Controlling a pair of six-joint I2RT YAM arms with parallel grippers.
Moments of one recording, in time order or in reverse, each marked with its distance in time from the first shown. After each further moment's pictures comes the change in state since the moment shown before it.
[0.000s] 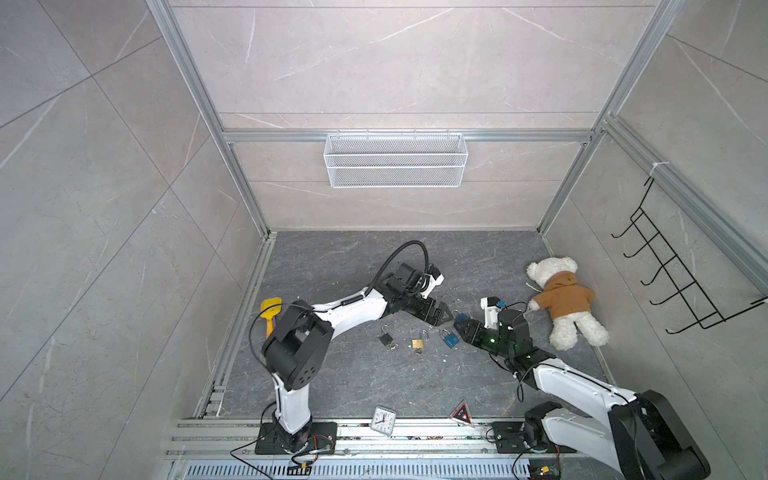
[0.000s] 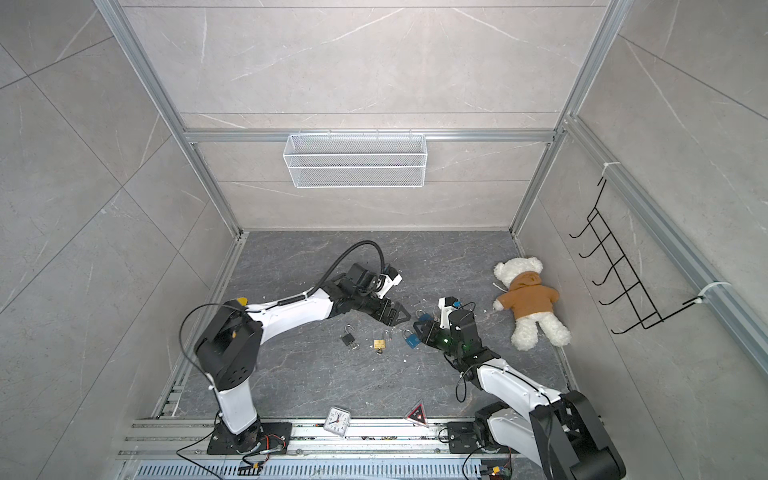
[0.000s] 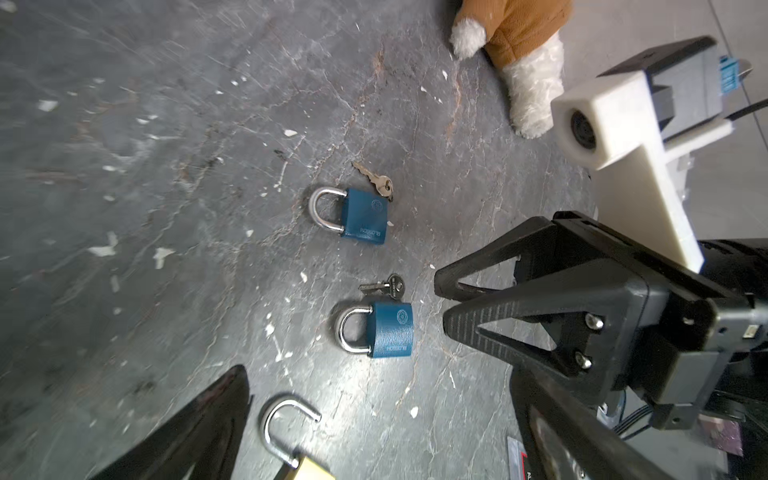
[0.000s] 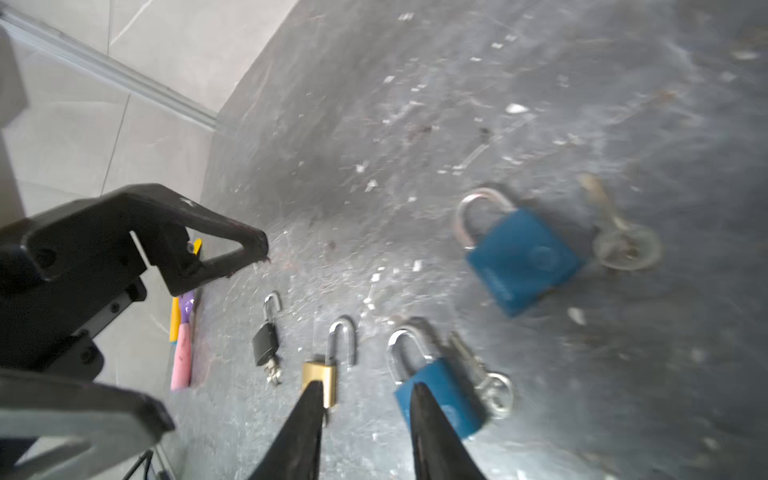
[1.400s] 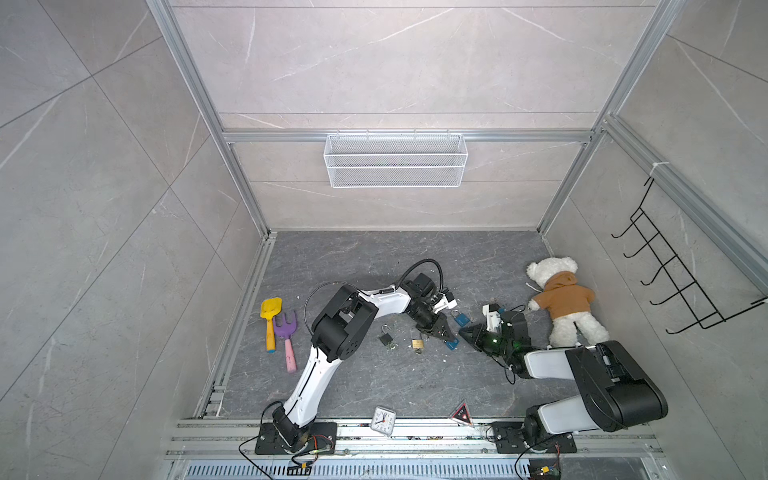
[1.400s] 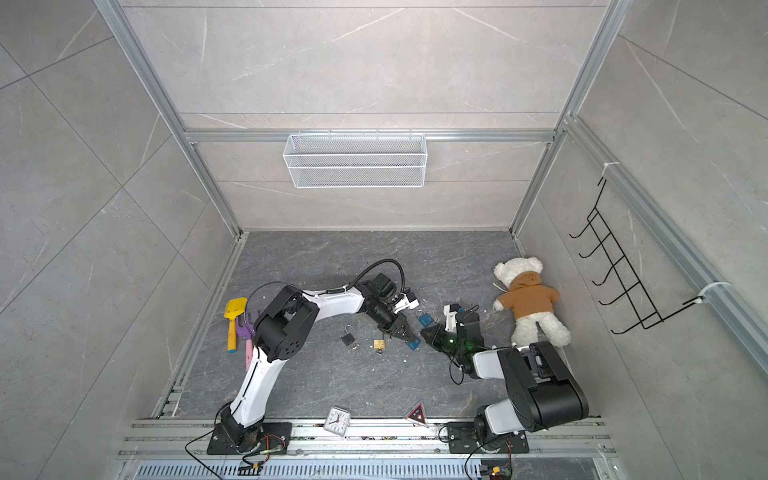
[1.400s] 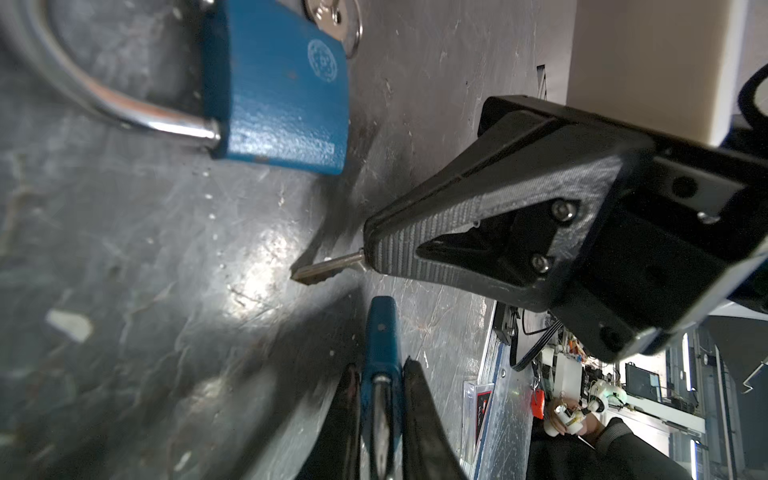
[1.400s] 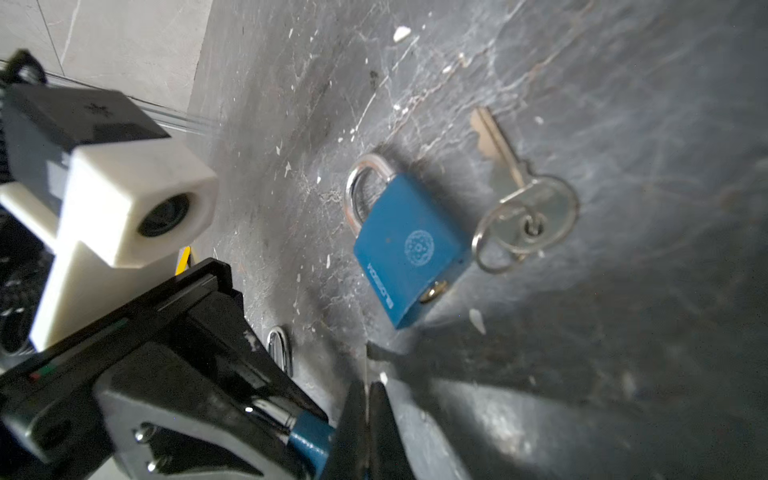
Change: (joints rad) left arm -0.007 0.509 0.358 -0.273 0.482 0.096; right arm -0.205 0.385 -0.076 0.348 -0.222 0.063
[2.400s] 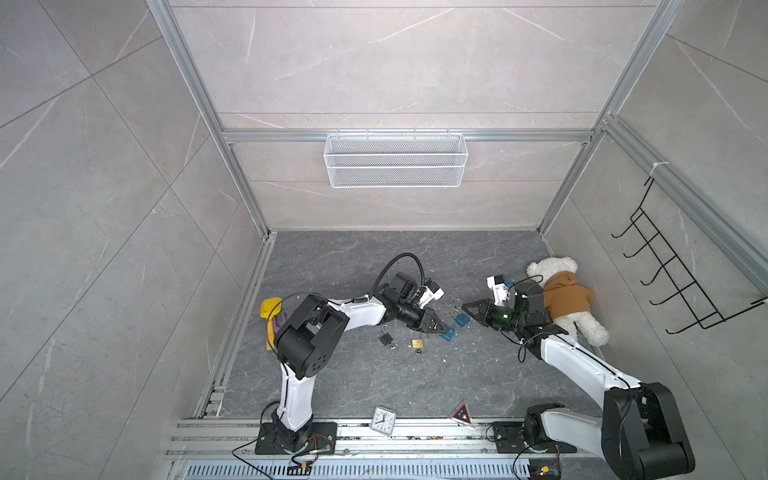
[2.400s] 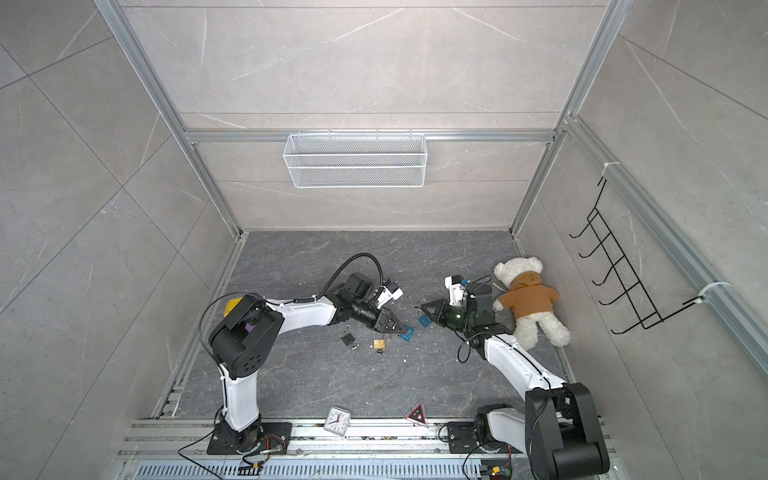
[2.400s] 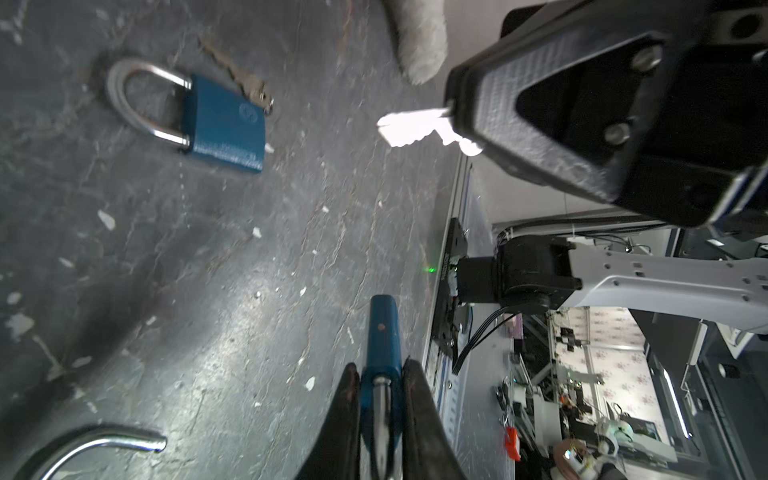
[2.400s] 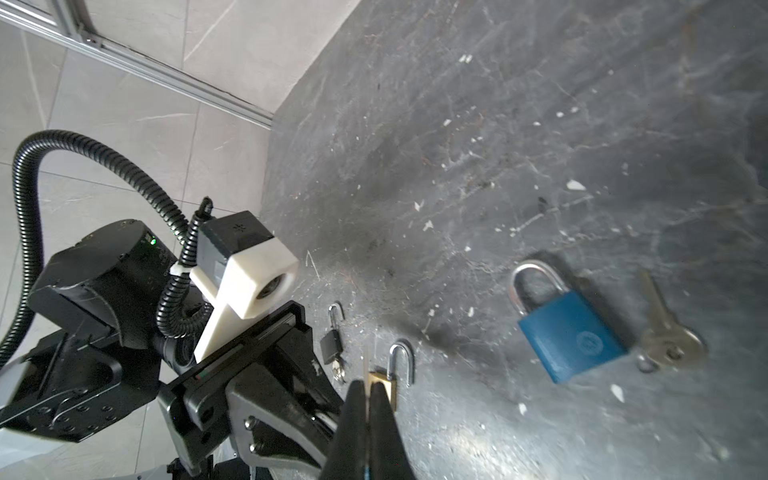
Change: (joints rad) left arm 0.039 -0.303 -0.394 0.421 0.049 -0.223; right arm -0.062 -0.265 0.289 -0.516 -0.137 -0.129
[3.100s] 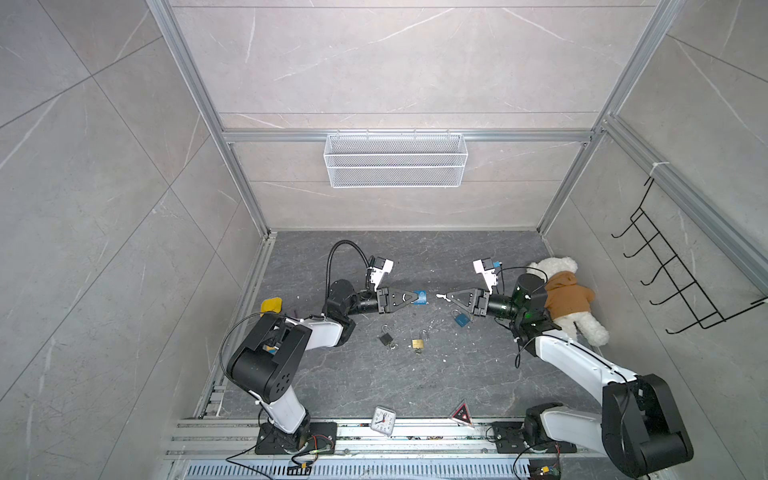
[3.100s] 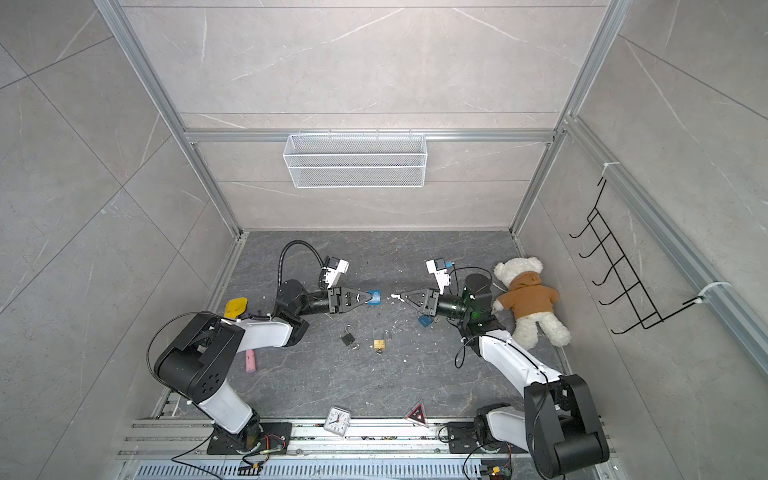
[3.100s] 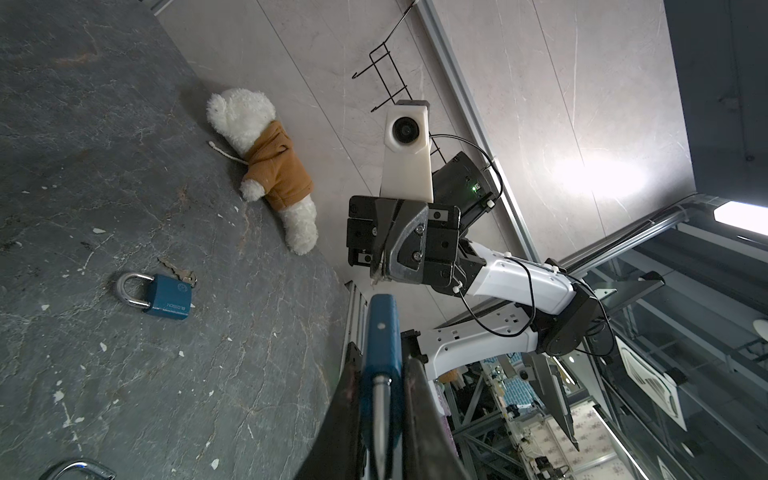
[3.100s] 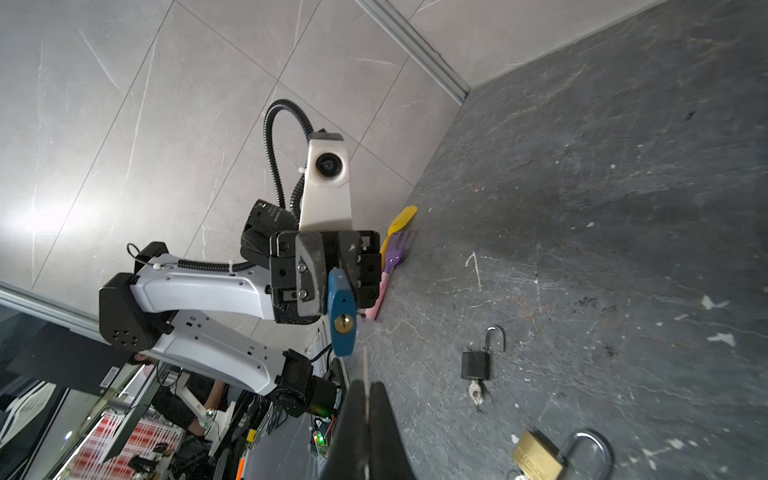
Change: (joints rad) left arm 0.245 -0.297 -0.500 1.251 0.059 -0.760; right arm 0.055 0.036 0.051 0.442 -0.375 0.117
